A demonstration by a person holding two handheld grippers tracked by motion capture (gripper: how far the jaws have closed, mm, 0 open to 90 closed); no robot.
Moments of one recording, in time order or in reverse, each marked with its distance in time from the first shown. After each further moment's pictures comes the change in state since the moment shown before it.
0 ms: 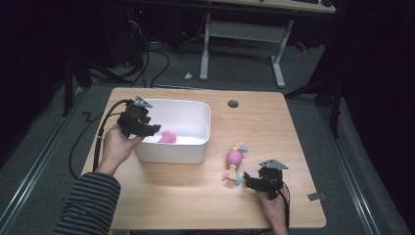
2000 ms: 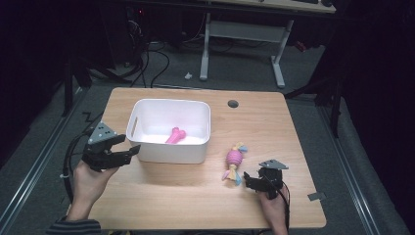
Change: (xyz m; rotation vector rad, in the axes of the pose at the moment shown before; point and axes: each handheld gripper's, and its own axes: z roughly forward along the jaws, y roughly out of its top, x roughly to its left) left arm -0.022 -0.087 -0.073 -0.226 0.030 -0.066; right arm 0.000 0.000 0.000 0.000 0.001 0.002
